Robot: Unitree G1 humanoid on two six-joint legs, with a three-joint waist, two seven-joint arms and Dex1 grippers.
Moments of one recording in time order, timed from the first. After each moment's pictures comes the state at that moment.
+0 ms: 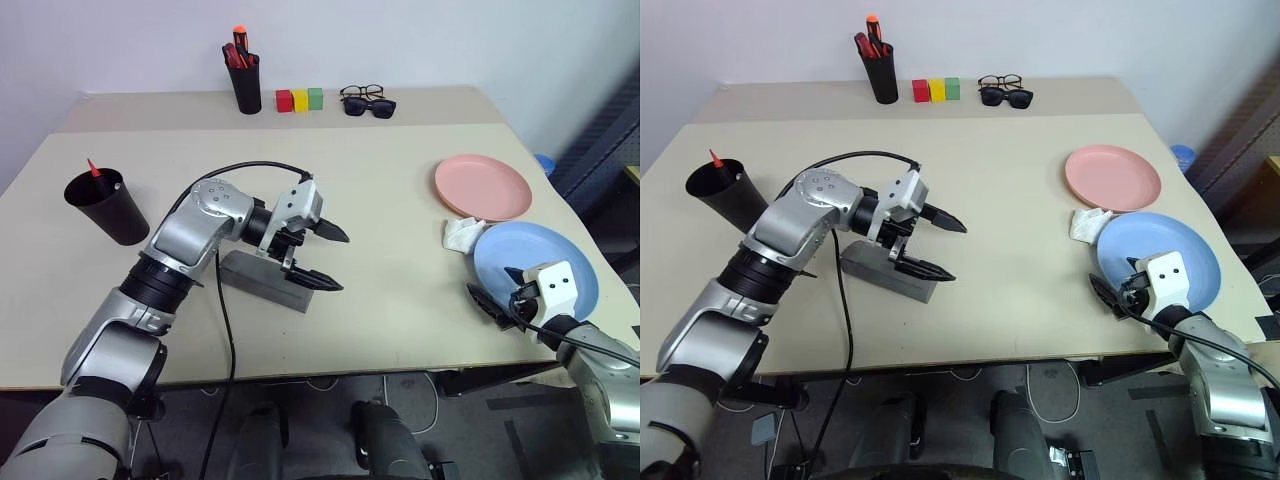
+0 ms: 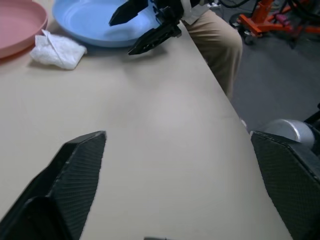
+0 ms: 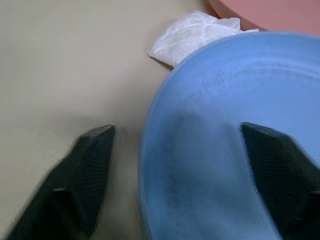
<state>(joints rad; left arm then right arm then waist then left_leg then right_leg) -0.90 0.55 -0.40 0.19 -0.35 0.38 -1.38 0.06 -0.61 -0.32 -0.07 0.31 0.30 0.57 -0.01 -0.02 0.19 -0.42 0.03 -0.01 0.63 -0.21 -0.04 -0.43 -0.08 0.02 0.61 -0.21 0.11</state>
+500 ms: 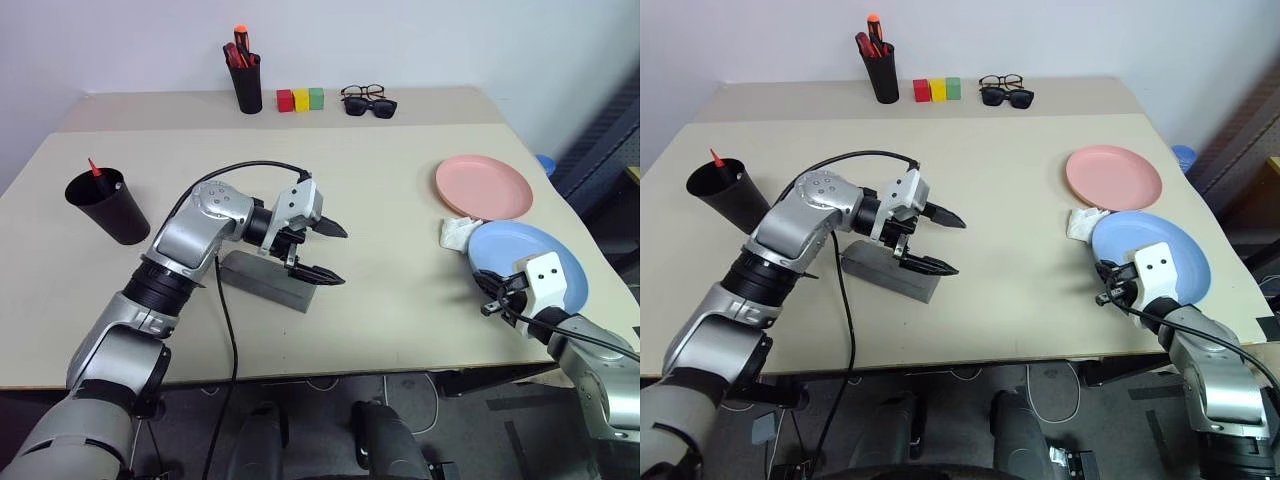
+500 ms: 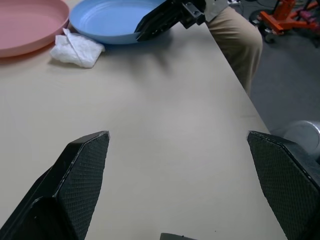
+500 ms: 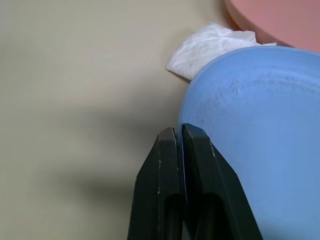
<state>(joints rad) -0.88 0.53 -0.37 0.18 -0.31 0.39 -1.36 0.05 -0.61 -0.30 -0.22 0.33 0.47 0.52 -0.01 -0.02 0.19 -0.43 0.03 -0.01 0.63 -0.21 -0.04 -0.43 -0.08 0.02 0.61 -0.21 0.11</state>
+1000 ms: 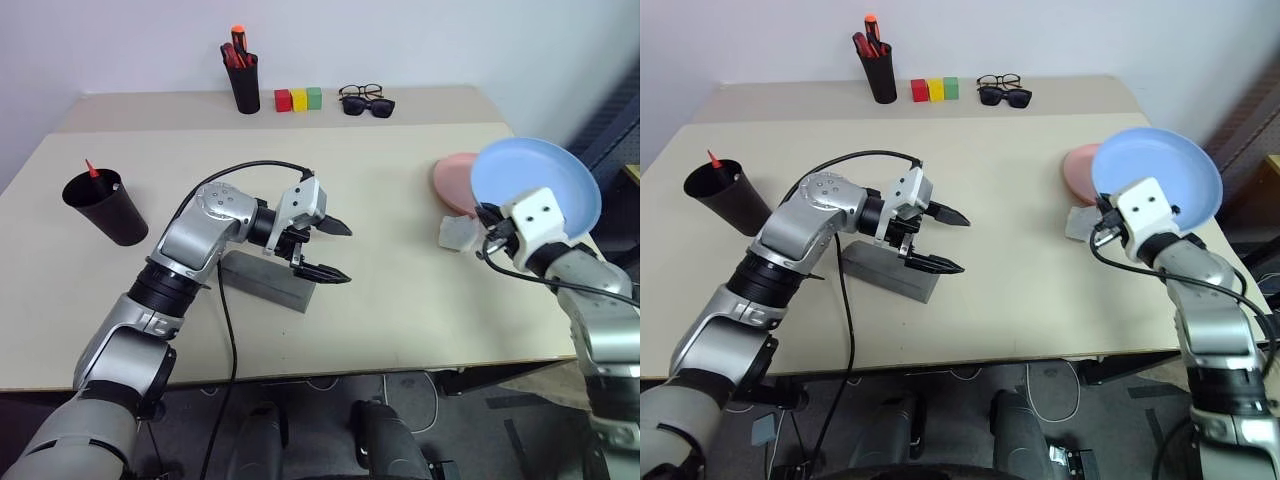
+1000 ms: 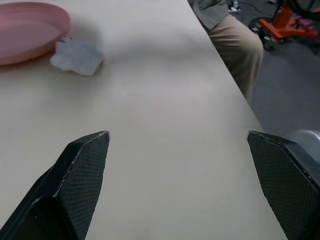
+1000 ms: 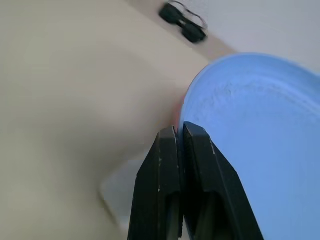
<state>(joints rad) -0.87 0.51 -0.34 0.16 -0.31 0.42 -1.32 -0.35 -0.70 -0.13 0.03 0.11 0.22 0.54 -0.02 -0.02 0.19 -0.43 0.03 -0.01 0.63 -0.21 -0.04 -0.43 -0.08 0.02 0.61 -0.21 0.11</state>
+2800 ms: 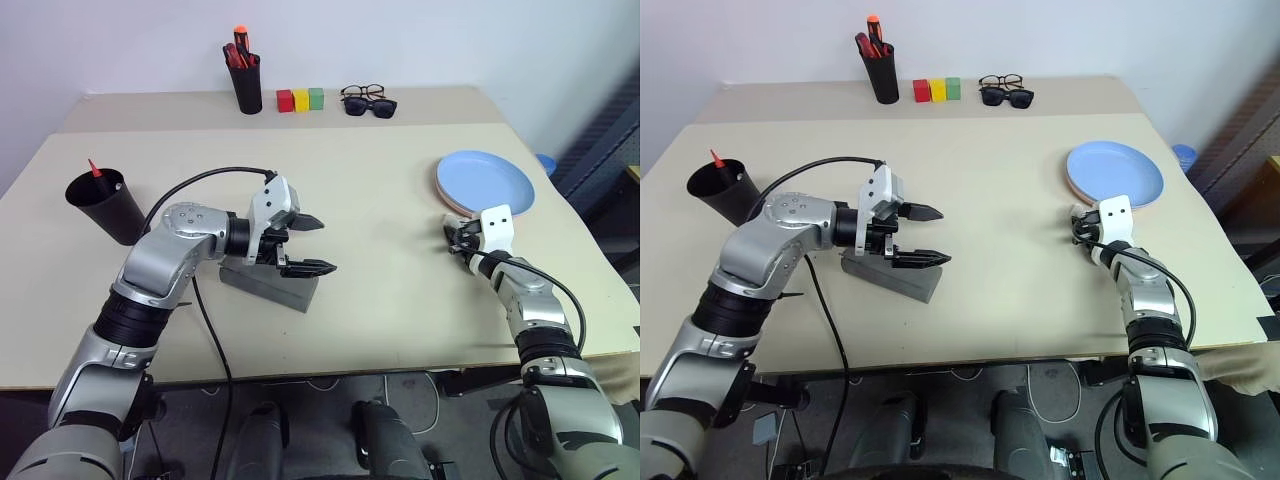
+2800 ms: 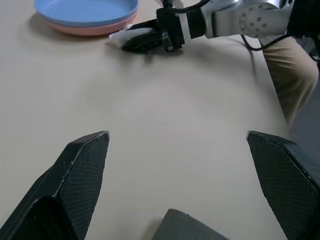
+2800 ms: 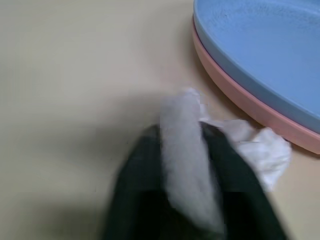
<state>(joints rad) -0.69 0.59 -0.21 -0.09 -0.38 0.65 -1.09 -0.57 -0.49 -0.16 0.73 0.13 0.00 0.46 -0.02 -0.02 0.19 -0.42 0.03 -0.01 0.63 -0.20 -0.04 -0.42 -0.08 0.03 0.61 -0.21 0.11</state>
